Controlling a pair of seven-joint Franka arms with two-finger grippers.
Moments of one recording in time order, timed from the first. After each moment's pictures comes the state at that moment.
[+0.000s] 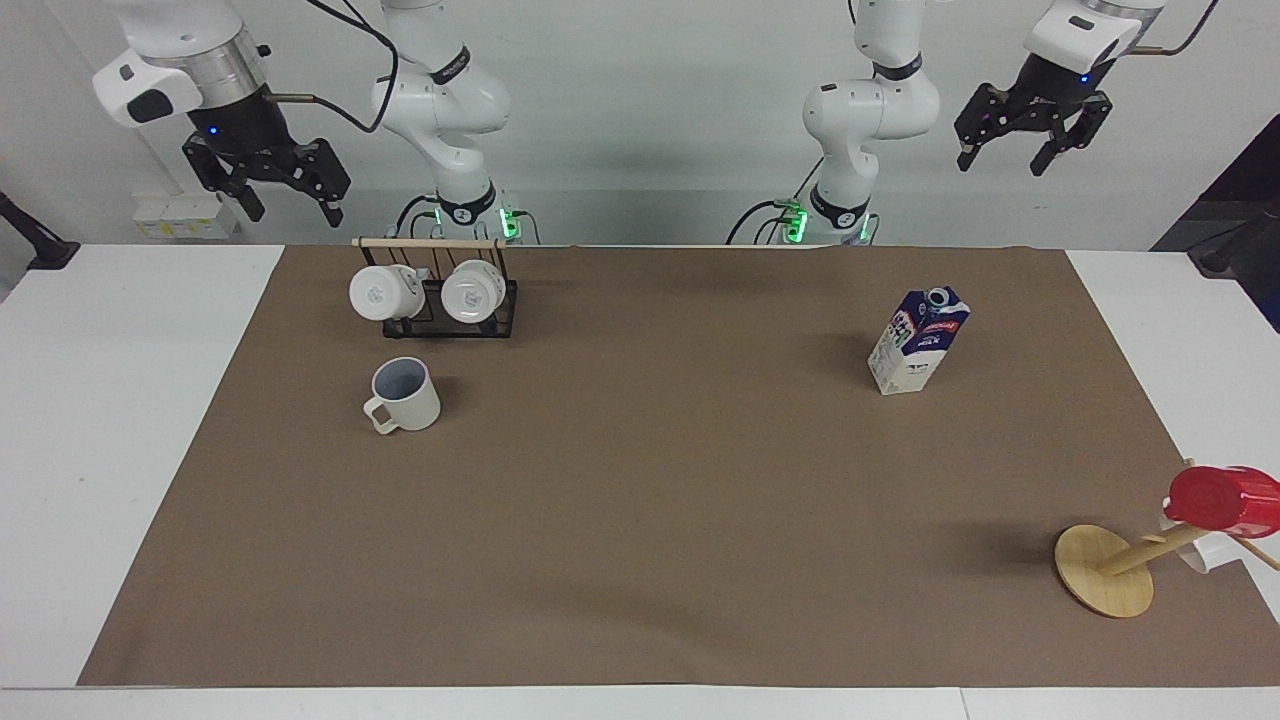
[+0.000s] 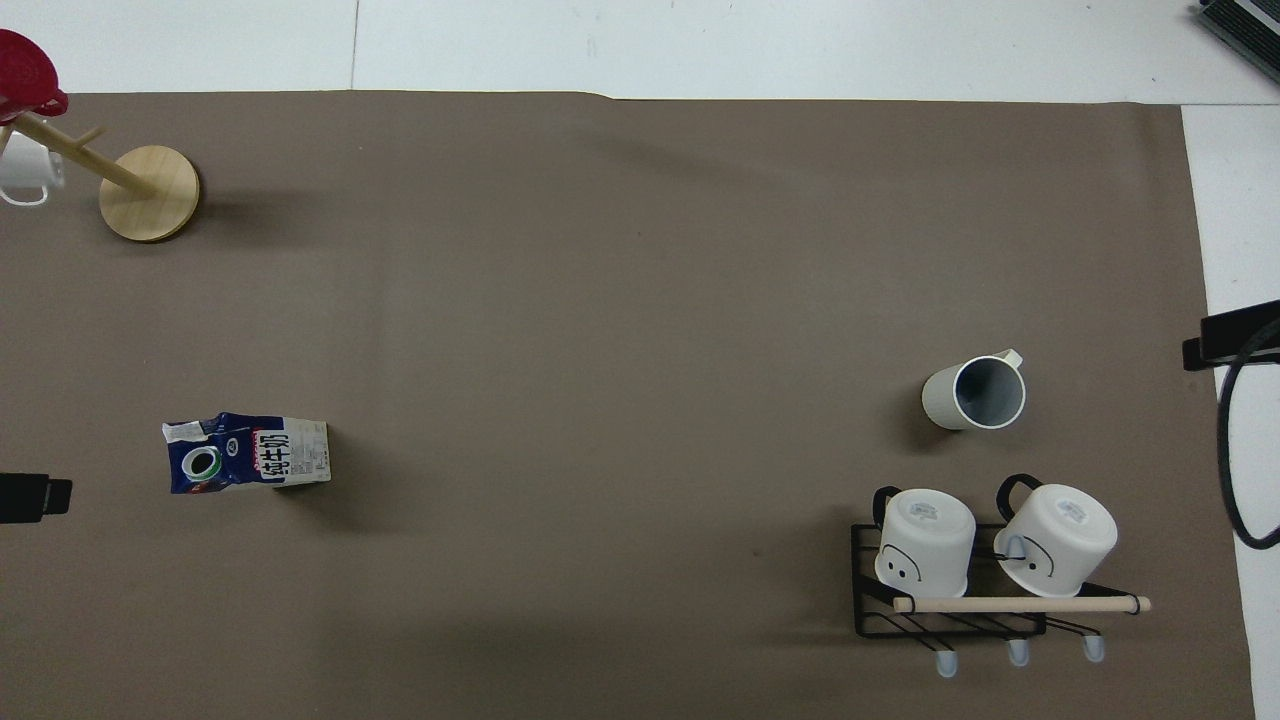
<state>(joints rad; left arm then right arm) 0.00 -0.31 -0.04 -1.71 -0.05 1.38 0.06 -0.01 -0.04 -0.05 -1.47 -0.01 1.41 0.05</state>
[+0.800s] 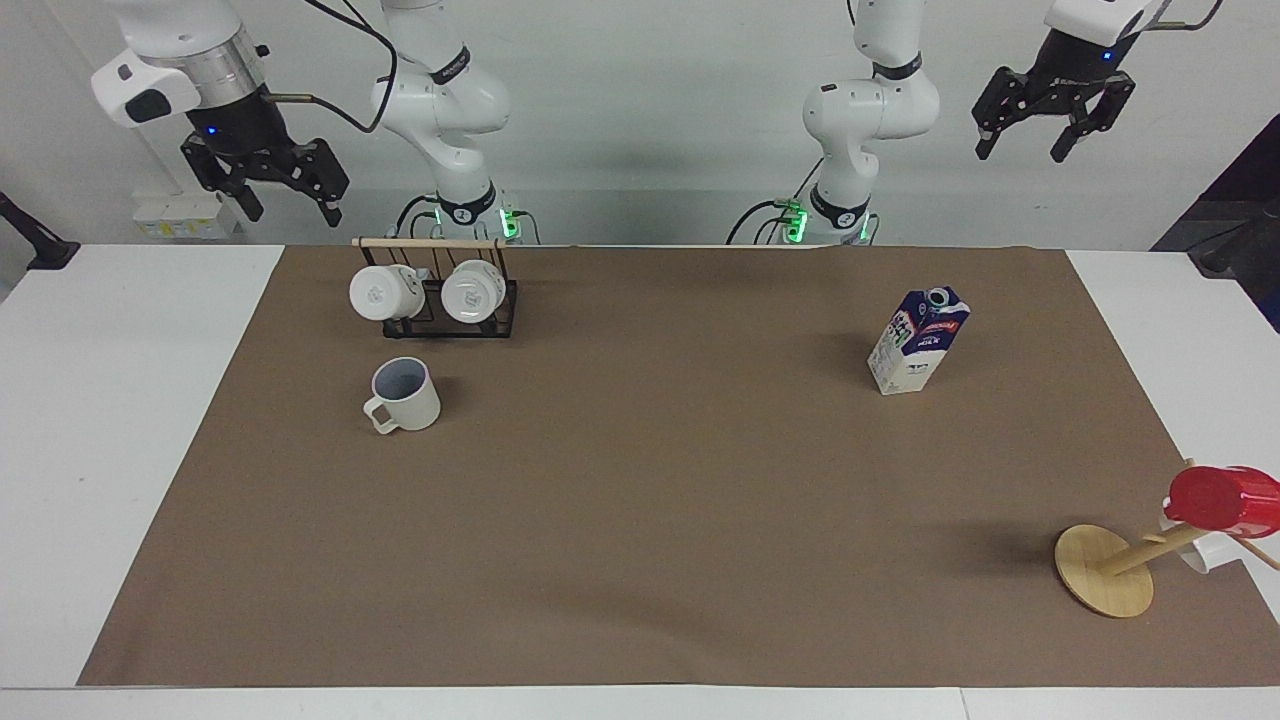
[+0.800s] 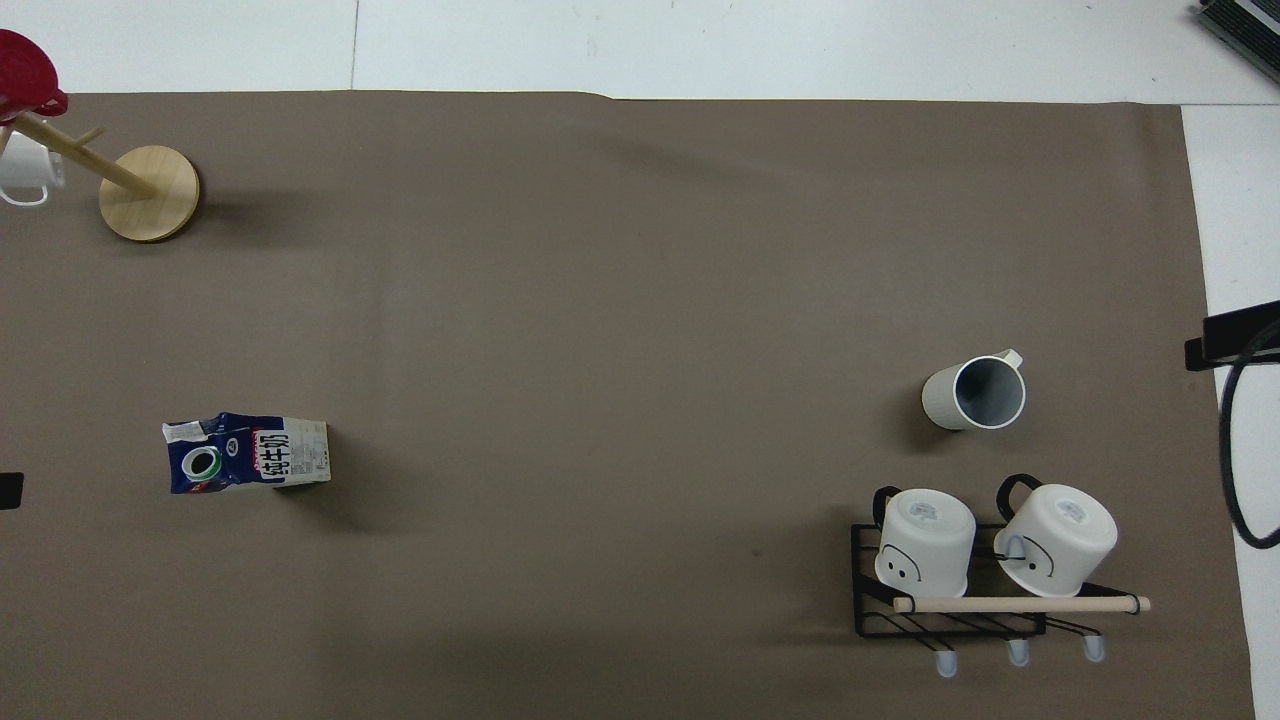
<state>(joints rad) 0.01 -0.32 -0.03 -1.66 -0.02 1.38 0.06 -0.01 -0.04 -0.05 -1.47 -0.01 1.41 0.05</state>
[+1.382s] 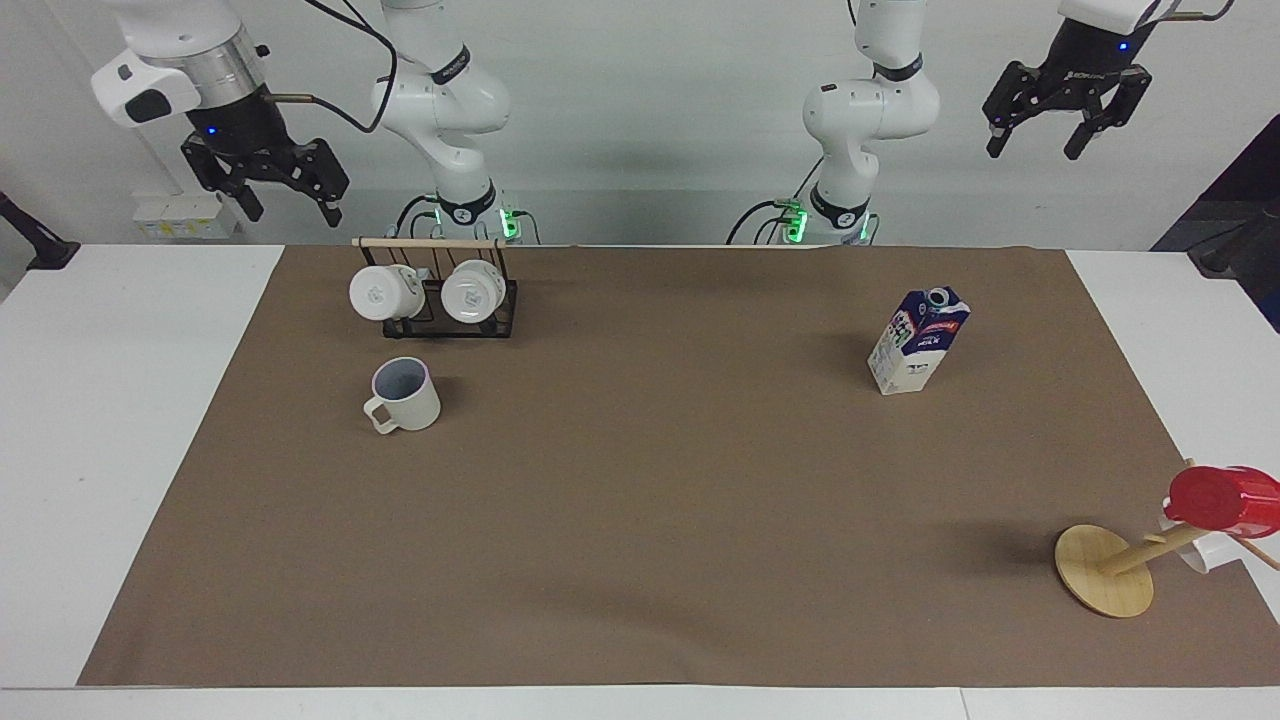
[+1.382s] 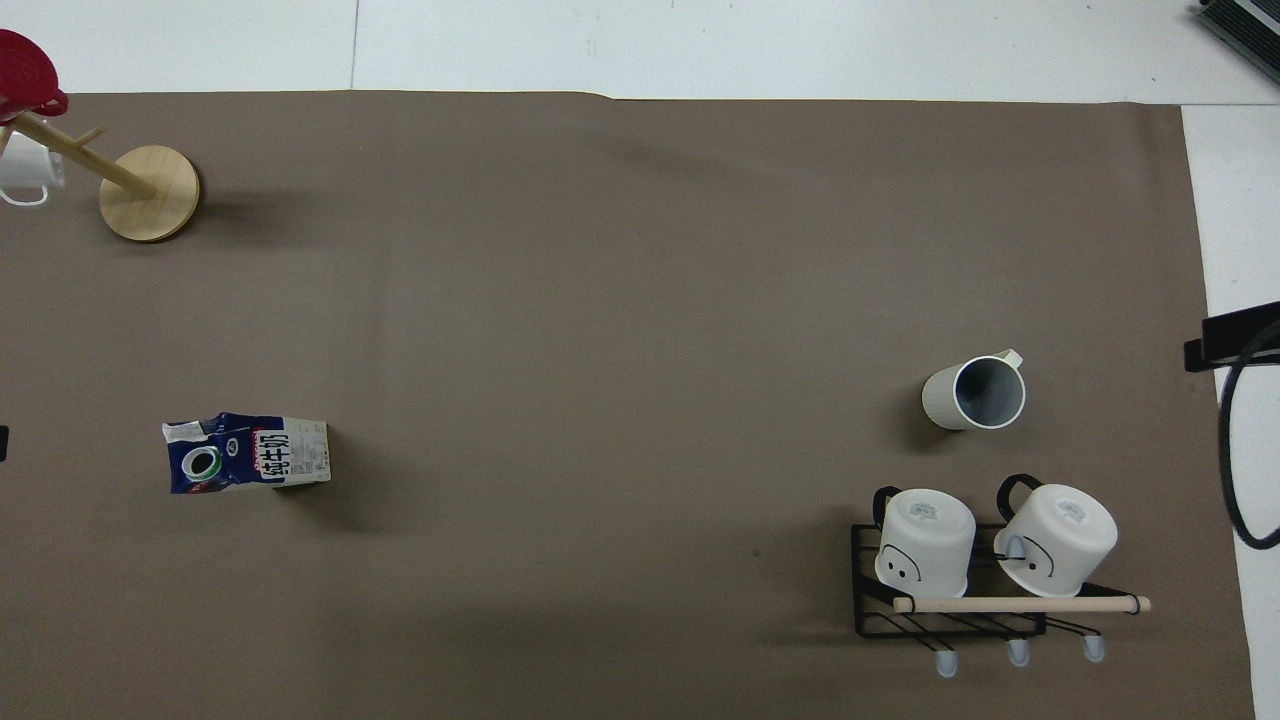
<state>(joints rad) 0.01 -0.23 -0.03 -1.55 -0.02 1.38 0.06 -0.01 -0.04 -0.05 -1.47 -0.01 1.41 0.05</state>
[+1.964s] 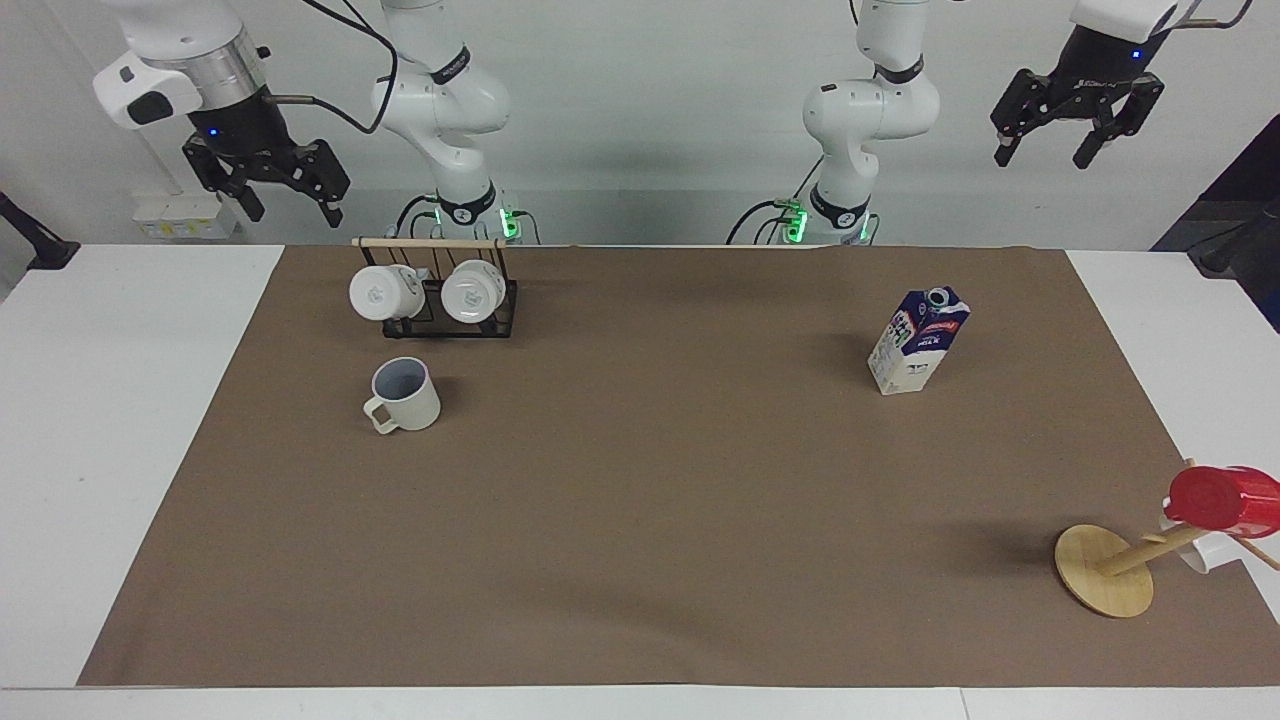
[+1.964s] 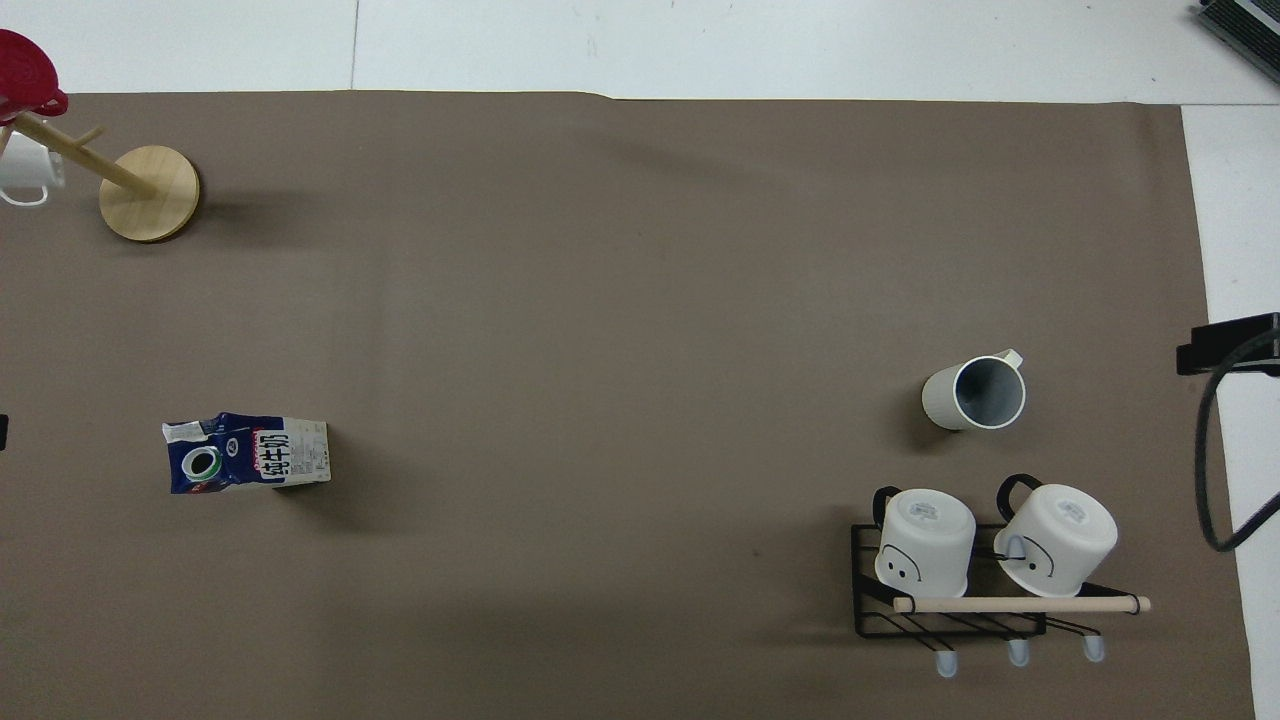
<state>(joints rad) 0.01 -0.22 -0.03 -1.53 -0.02 1.38 0.06 -0.01 -0.11 -0.05 -1.61 -0.04 1.52 0.05</state>
